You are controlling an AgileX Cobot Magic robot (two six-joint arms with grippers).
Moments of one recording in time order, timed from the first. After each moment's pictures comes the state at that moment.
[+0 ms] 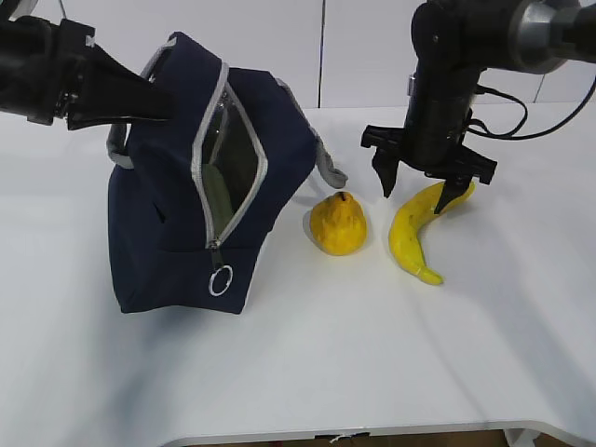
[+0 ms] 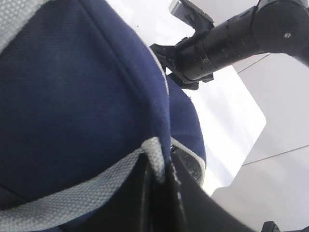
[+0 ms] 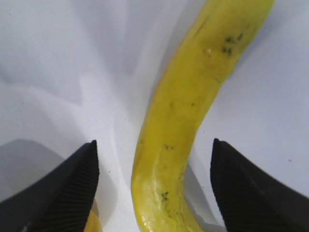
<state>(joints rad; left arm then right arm) -0.13 1.56 -1.09 -1.29 0.92 0.93 0.31 2.22 -1.89 -0.10 1.13 0.81</state>
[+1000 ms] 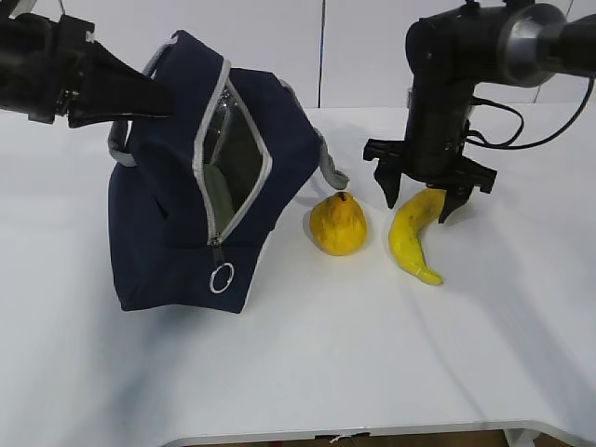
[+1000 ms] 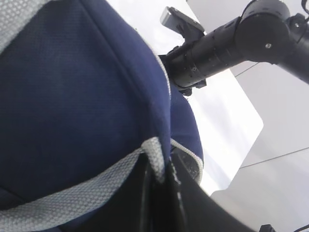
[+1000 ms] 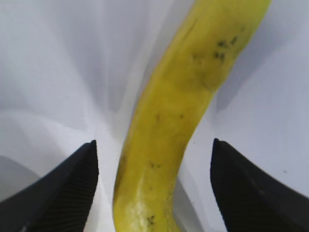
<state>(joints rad) -0.13 1.56 -1.09 -1.31 0.92 0.94 0.31 2.25 -1.89 -0.13 1.13 0.82</state>
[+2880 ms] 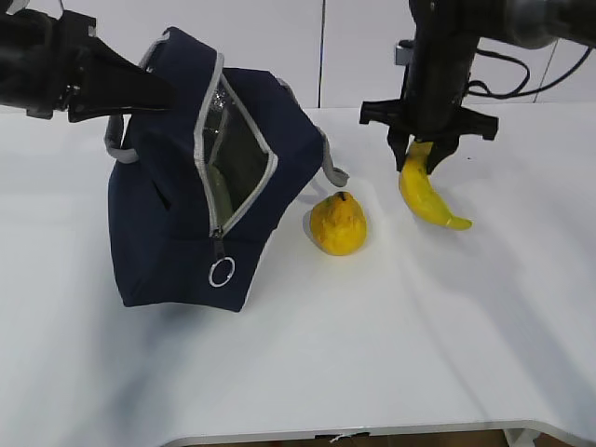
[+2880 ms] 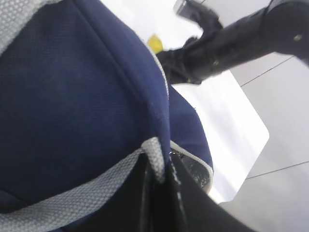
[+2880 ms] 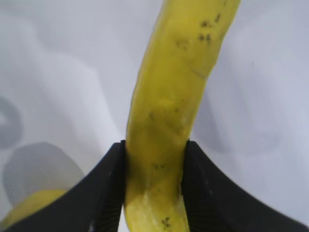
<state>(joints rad) -0.13 1.56 -1.09 -1.32 0.88 0.94 0.31 2.26 -2.05 -0.15 1.22 0.61</state>
